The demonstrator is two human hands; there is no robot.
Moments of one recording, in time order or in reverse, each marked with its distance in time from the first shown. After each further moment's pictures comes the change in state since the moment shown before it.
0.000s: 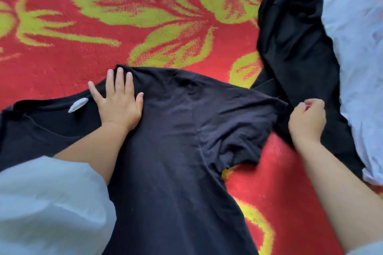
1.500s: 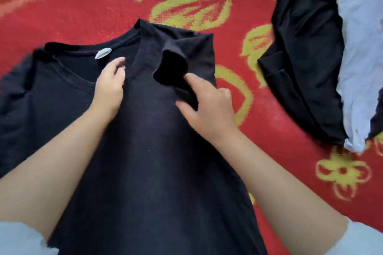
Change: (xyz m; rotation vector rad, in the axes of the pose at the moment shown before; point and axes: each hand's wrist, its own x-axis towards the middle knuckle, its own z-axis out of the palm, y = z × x) left_hand -0.073 -0.053 -0.012 -1.257 0.037 -0.184; right_hand -0.182 -0.087 0.018 -0.018 -0.310 -0.932
